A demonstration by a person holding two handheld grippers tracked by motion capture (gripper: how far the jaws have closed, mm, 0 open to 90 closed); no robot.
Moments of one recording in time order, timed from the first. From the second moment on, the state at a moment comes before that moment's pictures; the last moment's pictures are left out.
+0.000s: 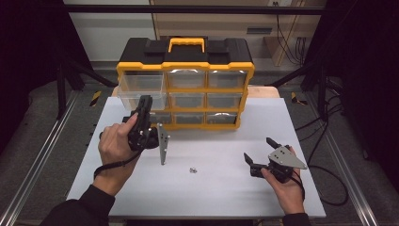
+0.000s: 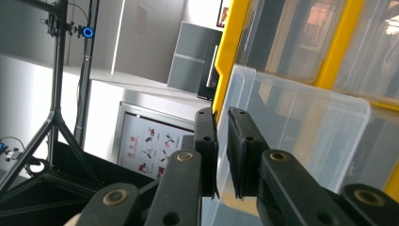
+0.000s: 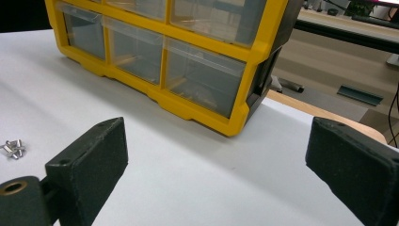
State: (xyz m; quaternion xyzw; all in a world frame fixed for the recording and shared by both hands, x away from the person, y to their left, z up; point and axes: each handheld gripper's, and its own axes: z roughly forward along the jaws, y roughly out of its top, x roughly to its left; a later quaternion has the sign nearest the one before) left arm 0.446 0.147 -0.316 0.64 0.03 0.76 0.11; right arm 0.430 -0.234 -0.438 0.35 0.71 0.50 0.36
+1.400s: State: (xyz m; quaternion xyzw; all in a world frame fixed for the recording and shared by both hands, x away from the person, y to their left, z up) left arm 0.435 0.178 -0.345 0.72 0.23 0.45 0.47; right arm 0.430 -0.228 -0.438 0.34 0.71 0.50 0.36
